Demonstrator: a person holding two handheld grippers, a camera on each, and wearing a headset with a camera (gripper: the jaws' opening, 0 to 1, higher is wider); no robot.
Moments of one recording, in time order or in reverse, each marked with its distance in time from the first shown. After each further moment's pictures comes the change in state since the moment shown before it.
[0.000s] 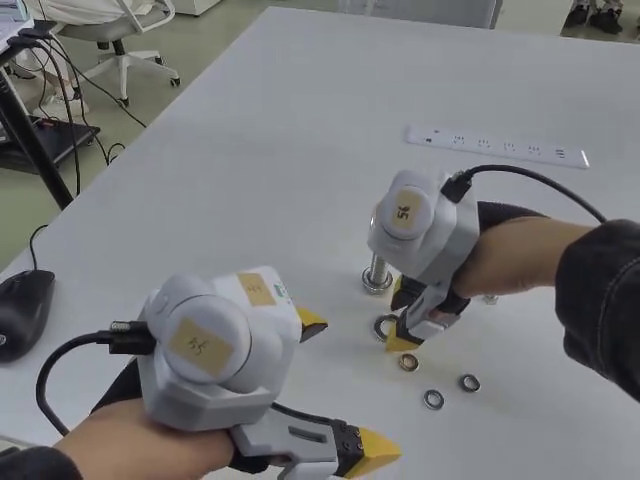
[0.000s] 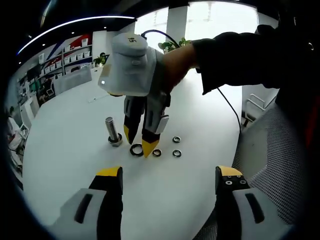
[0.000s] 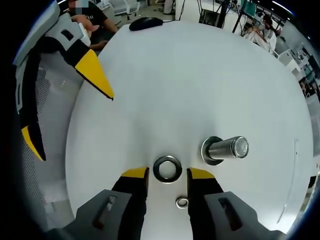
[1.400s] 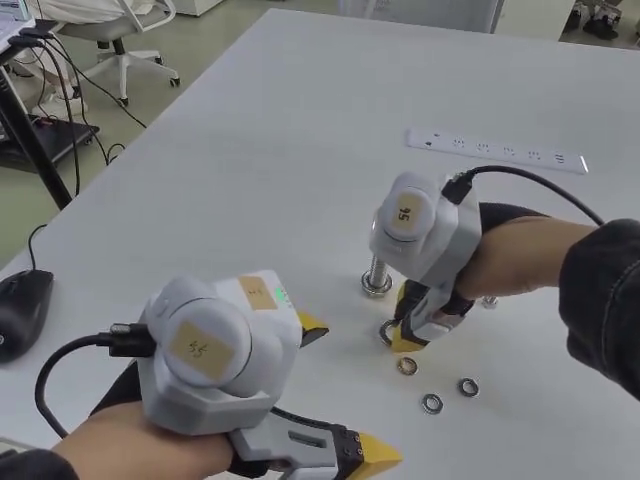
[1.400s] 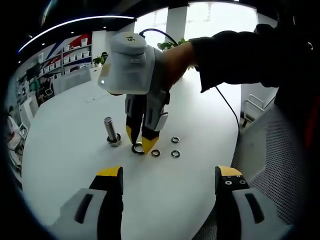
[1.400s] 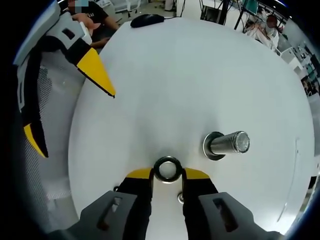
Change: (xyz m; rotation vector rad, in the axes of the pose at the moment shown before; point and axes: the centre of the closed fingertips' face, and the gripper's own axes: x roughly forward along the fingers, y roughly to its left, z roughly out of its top) left arm 0.001 -0.002 0.000 -0.001 -0.001 -0.011; right arm -0.003 0.003 -0.007 0.000 0.034 0.021
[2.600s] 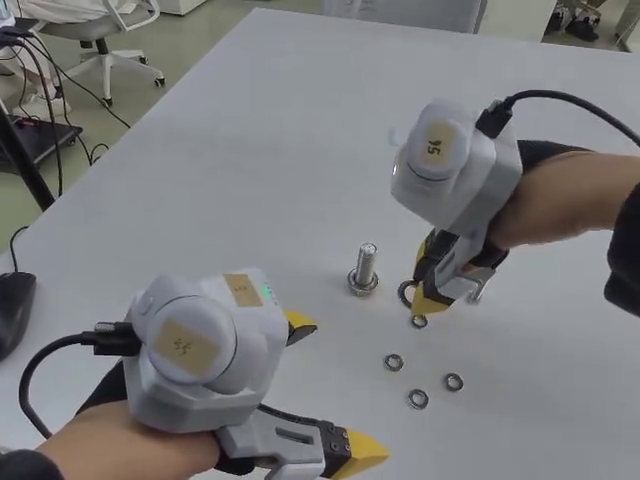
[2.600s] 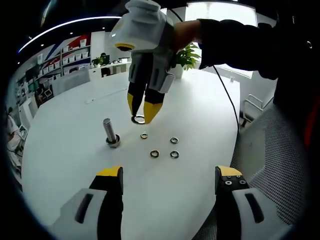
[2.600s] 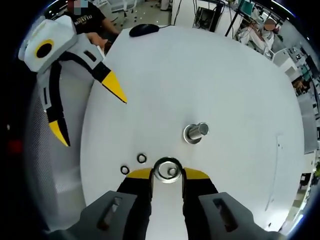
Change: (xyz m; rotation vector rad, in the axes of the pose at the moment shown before) left arm 0.000 -0.001 0.001 0.006 -0.005 -0.008; right arm -0.072 -0.009 -0.004 0.007 0.017 -0.059
